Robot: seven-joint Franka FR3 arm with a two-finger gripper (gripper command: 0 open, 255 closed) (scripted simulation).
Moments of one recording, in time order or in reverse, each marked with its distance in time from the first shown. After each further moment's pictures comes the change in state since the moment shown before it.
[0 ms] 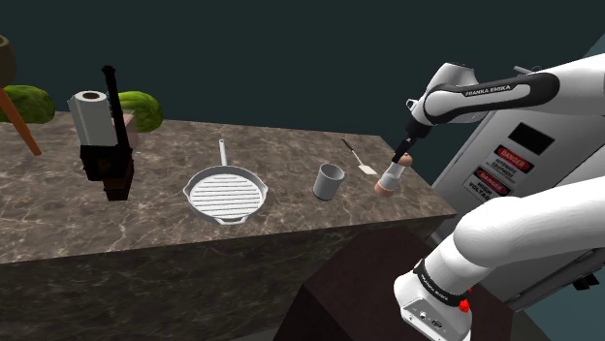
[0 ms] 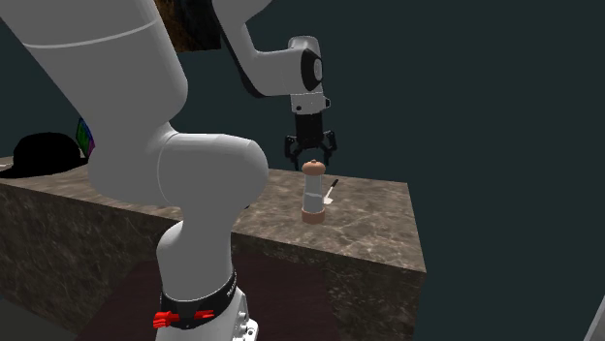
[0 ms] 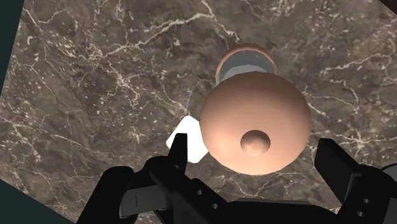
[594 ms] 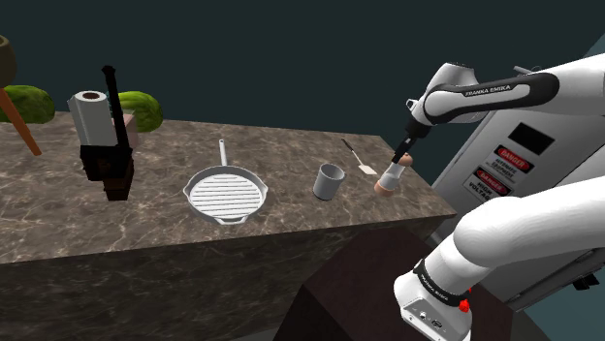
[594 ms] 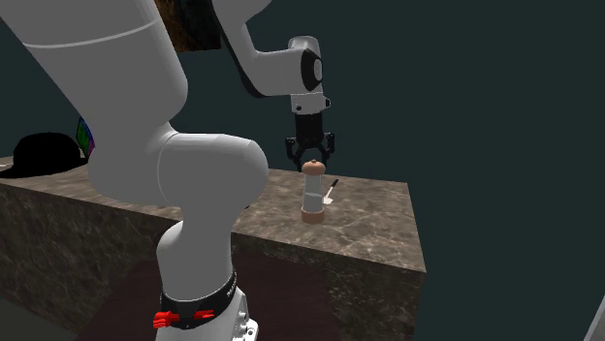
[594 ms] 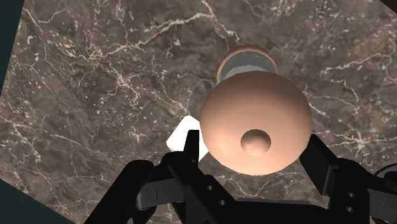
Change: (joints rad) arm 0.000 0.001 0.000 0.000 0.000 0.001 0.000
